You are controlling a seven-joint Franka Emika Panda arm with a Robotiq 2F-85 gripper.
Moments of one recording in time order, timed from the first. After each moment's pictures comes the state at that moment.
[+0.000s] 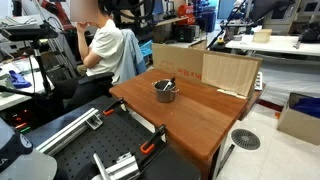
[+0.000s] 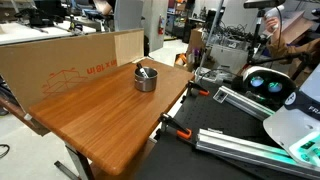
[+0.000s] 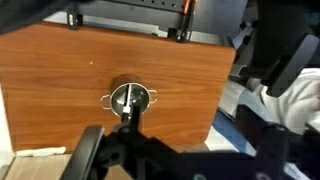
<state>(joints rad) 0.10 -0.53 -0.20 -2.60 0.20 2.11 -0.37</state>
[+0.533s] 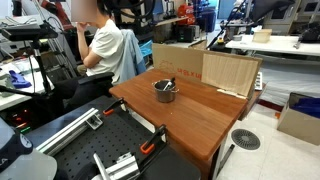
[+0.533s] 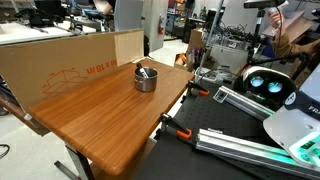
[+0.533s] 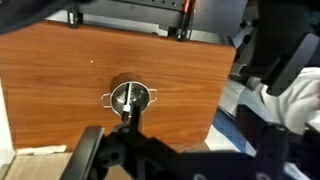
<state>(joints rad) 0.10 -0.53 -0.20 -2.60 0.20 2.11 -0.37</state>
